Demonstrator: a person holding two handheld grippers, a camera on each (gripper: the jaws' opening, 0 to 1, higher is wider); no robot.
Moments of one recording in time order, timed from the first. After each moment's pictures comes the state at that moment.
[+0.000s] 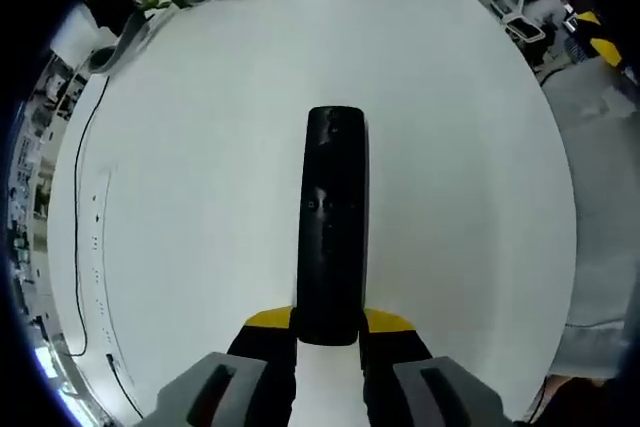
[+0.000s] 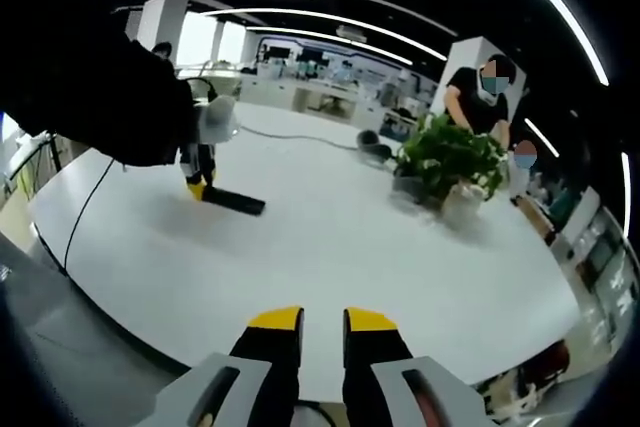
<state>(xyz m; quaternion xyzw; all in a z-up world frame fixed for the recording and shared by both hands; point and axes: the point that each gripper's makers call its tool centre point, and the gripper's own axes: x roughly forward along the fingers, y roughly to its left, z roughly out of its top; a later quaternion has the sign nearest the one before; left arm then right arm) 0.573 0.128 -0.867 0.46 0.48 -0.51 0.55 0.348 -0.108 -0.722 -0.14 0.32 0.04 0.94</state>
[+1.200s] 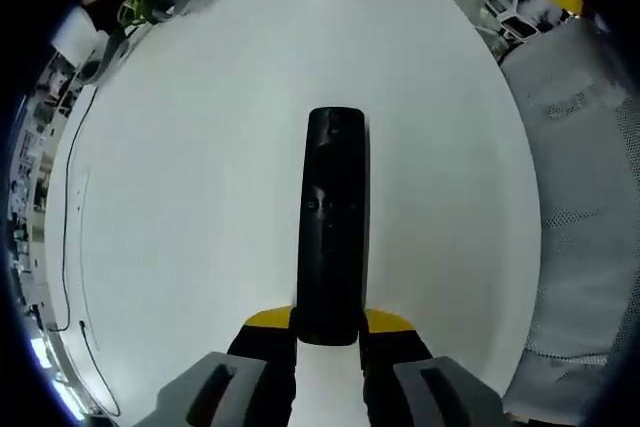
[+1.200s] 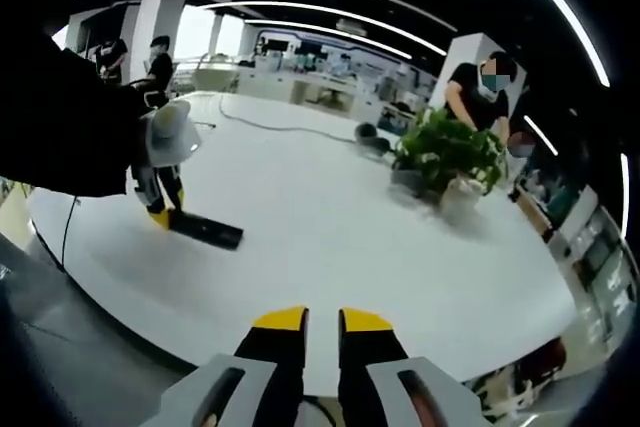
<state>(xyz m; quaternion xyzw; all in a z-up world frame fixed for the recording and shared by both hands) 0.465 0.127 -0.867 0.44 0.48 -0.50 0.56 0.343 -0.109 -0.726 -0.14 0.33 0.04 0.93</state>
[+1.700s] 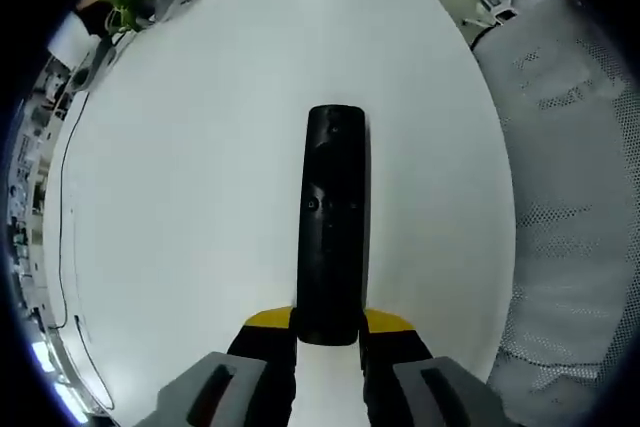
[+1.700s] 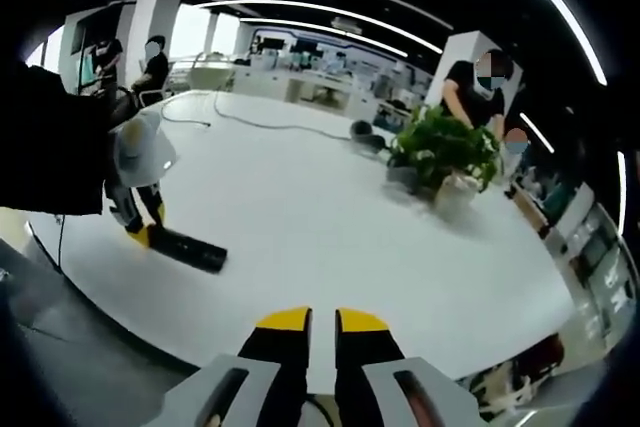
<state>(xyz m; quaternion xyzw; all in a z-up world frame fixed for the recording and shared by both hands) 0.418 0.126 -0.867 0.45 0.49 -0.50 0.55 0.341 -0.113 -0.726 -0.14 0.33 0.02 0.93</state>
